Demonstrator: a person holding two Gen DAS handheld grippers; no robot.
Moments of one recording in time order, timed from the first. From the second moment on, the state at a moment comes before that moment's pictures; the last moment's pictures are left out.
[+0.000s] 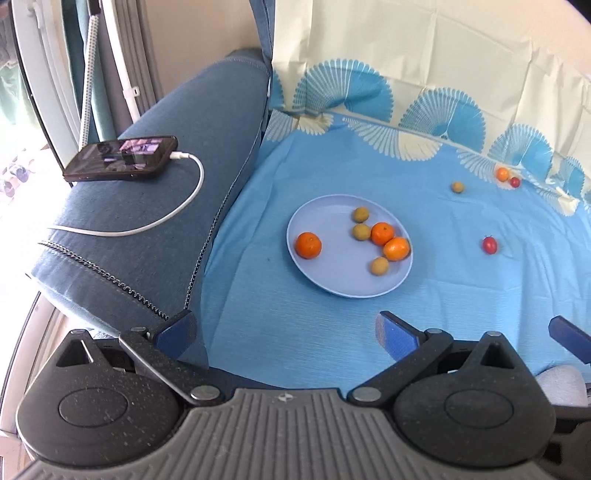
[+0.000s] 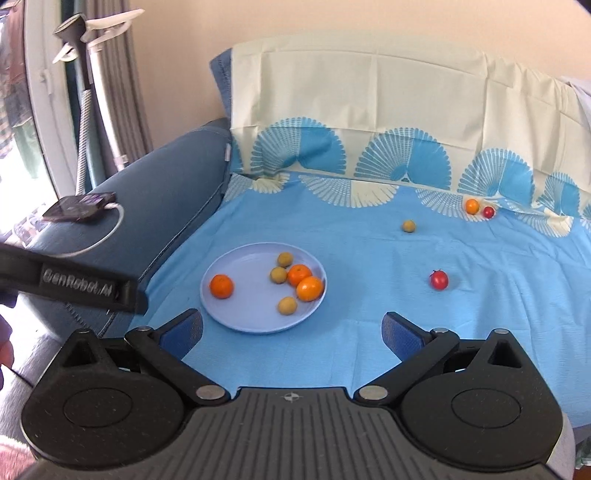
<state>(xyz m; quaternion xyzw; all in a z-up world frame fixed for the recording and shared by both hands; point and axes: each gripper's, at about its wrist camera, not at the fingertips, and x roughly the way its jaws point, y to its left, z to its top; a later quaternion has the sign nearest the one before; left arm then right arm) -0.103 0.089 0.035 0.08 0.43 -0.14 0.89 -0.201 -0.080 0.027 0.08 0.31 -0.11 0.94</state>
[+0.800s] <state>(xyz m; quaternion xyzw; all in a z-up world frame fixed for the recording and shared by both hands) -0.139 0.096 0.069 0.08 0.38 -0.15 0.91 -0.242 -0.062 0.059 0.06 0.26 -0.12 0.96</state>
